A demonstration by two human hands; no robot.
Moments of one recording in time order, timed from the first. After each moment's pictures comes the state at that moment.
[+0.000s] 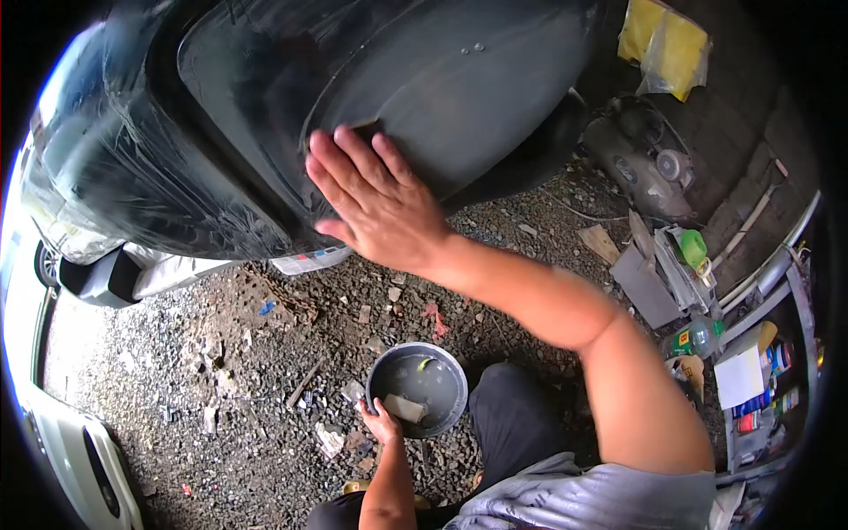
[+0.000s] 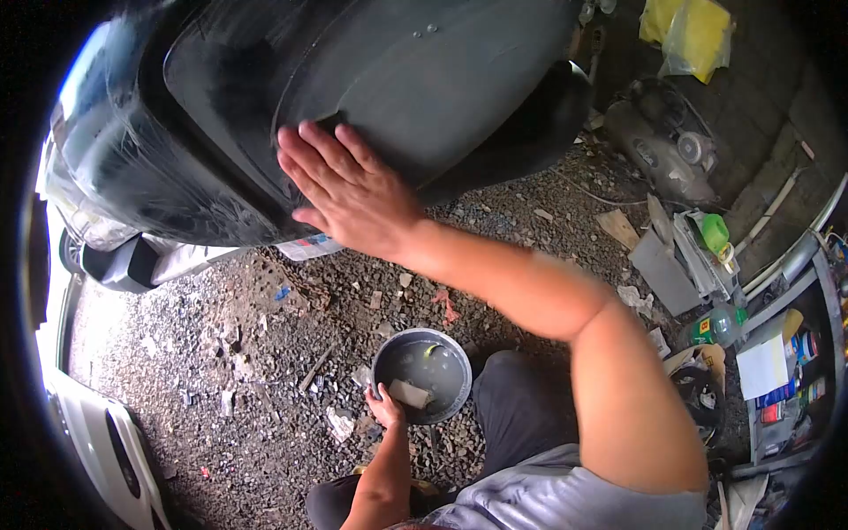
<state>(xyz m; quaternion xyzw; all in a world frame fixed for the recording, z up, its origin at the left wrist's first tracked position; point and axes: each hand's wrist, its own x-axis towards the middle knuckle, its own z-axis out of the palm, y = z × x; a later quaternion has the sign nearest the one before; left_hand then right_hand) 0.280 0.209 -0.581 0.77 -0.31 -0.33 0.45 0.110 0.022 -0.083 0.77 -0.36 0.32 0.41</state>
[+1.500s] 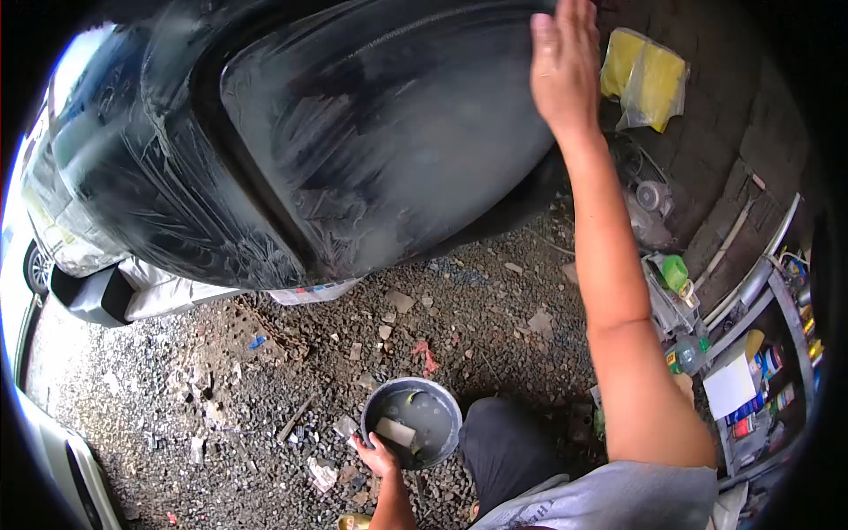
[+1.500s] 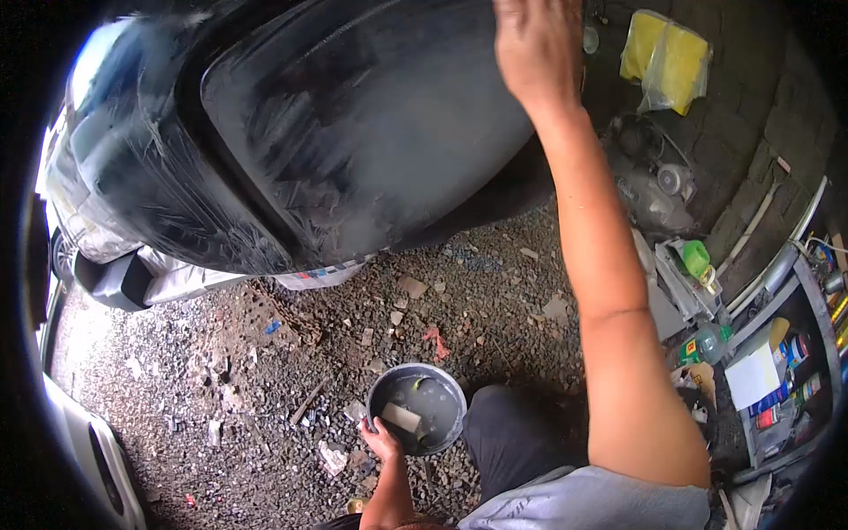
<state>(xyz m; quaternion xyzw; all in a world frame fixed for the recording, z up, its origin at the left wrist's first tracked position) 0.279 0.210 -0.580 0.77 -0.31 -0.32 0.46 -0.008 0.033 0.105 0.56 -0.49 0.53 0.40</state>
